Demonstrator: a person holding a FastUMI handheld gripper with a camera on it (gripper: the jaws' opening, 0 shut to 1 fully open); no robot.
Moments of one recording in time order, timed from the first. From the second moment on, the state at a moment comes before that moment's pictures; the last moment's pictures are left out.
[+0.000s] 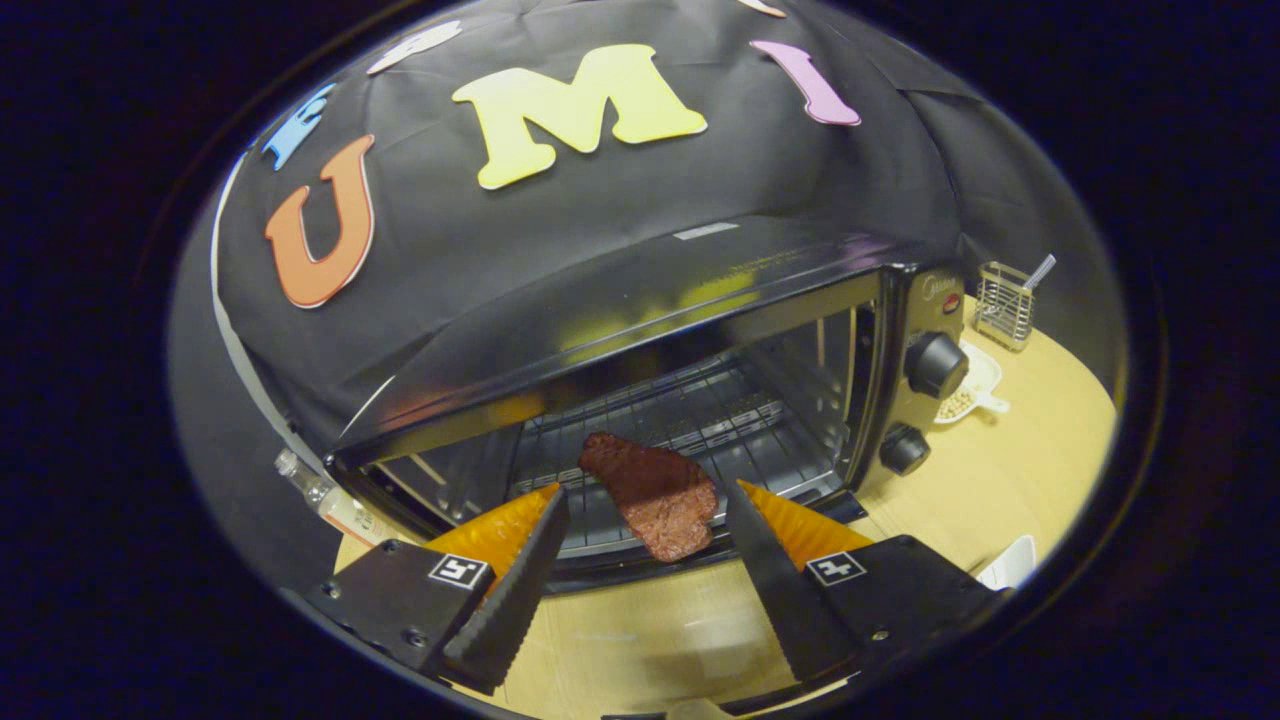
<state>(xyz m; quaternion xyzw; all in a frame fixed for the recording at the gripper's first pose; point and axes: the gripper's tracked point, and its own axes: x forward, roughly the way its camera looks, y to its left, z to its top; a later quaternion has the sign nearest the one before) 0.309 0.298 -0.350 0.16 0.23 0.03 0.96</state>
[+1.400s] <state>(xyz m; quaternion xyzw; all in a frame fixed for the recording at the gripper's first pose) 0.079 0.252 -0.410 -0.03 0.40 0.12 0.91</state>
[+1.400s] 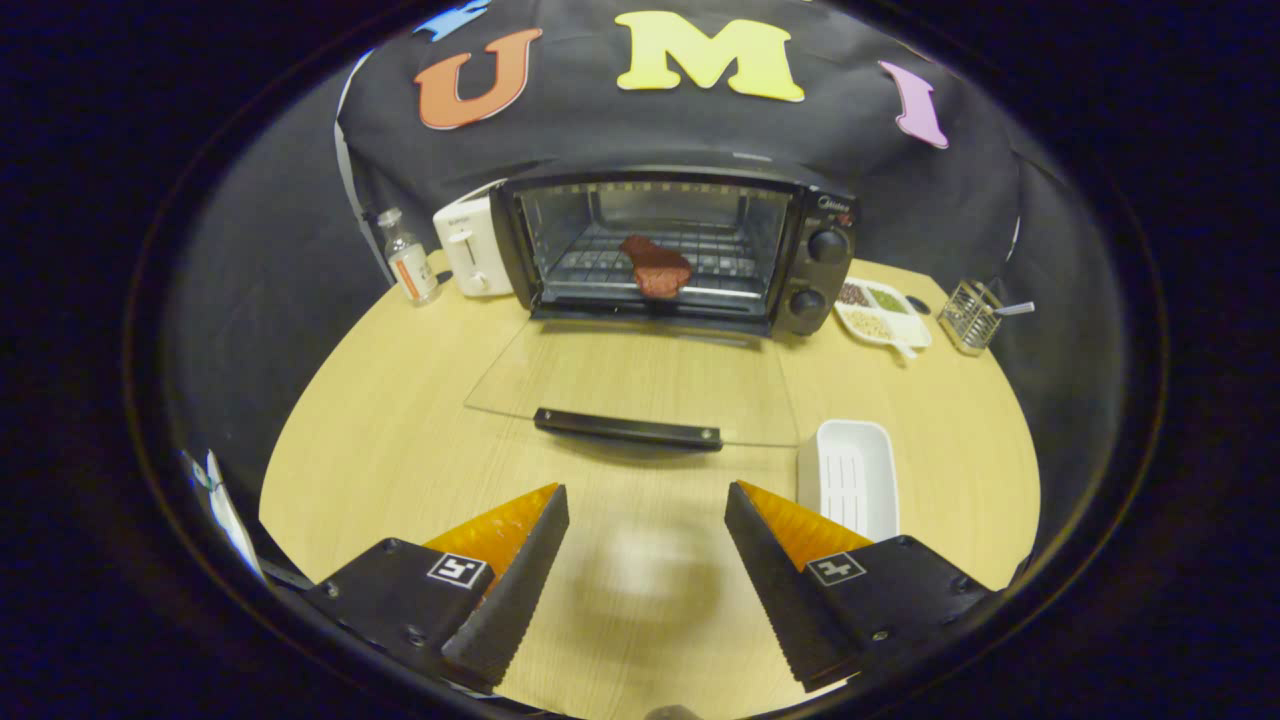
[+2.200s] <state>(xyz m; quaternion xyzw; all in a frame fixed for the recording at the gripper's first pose) 0.136 0.271 -0.473 -0.06 0.47 0.09 0.87</state>
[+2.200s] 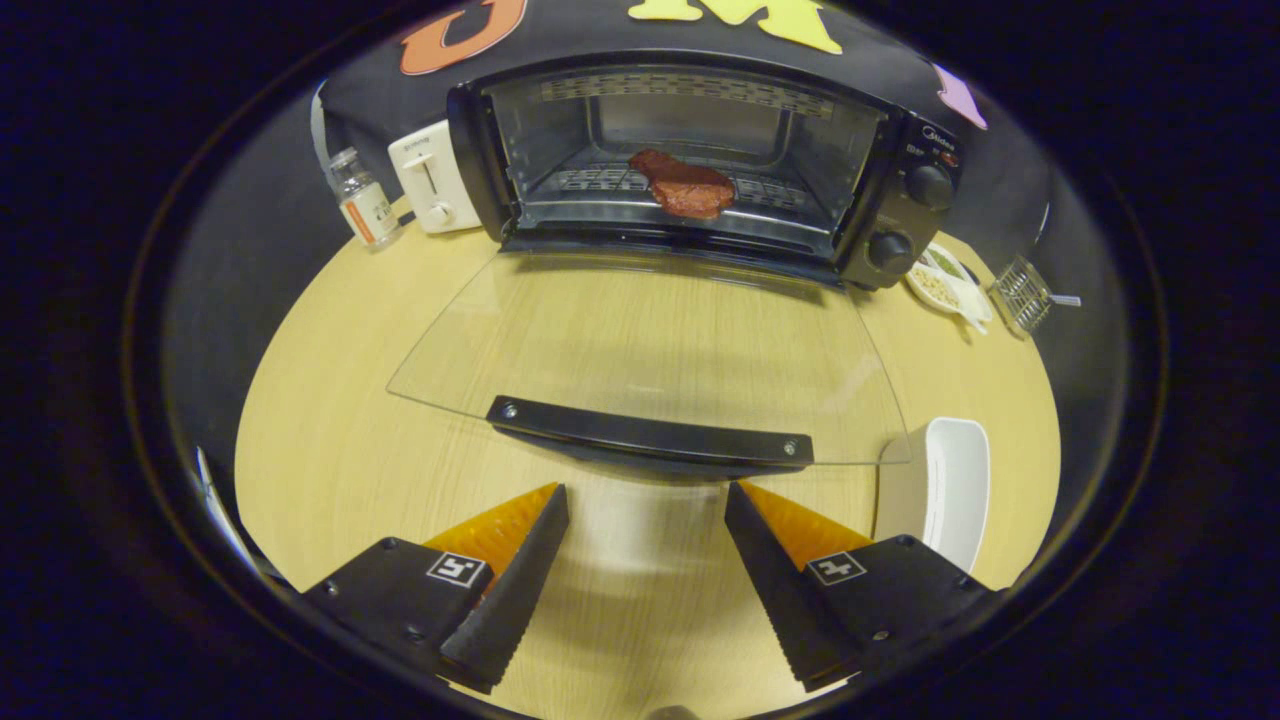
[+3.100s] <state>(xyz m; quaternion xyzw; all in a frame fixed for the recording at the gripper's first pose) 0.207 0.286 -0.360 -0.04 0.38 0.09 0.92</state>
